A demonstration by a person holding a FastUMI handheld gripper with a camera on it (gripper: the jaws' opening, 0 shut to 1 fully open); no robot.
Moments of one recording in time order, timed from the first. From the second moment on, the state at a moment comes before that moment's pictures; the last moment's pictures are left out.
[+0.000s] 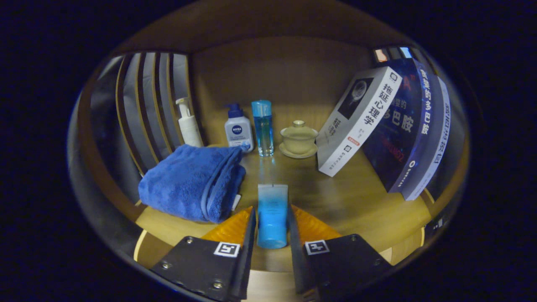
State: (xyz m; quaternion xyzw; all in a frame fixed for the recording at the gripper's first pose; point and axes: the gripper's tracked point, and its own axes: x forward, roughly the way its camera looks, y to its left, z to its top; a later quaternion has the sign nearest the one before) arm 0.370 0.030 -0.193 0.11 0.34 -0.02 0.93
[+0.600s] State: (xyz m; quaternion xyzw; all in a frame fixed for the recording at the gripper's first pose) arm 0.219 0.055 -0.104 0.11 0.22 0.04 0.97
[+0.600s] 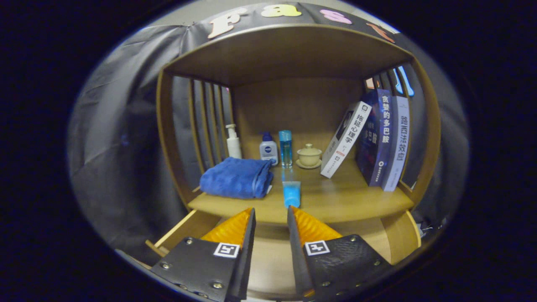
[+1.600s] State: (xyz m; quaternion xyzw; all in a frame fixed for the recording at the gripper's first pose) arm 0.053 0.043 -0.184 0.01 0.18 -0.06 0.98
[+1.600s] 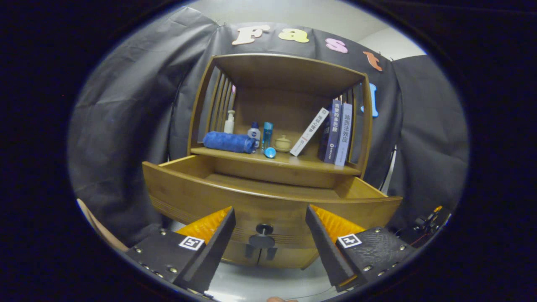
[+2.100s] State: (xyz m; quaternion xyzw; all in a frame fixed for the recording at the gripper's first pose) arm 0.073 0.035 -0.205 0.00 0.19 -0.10 0.98
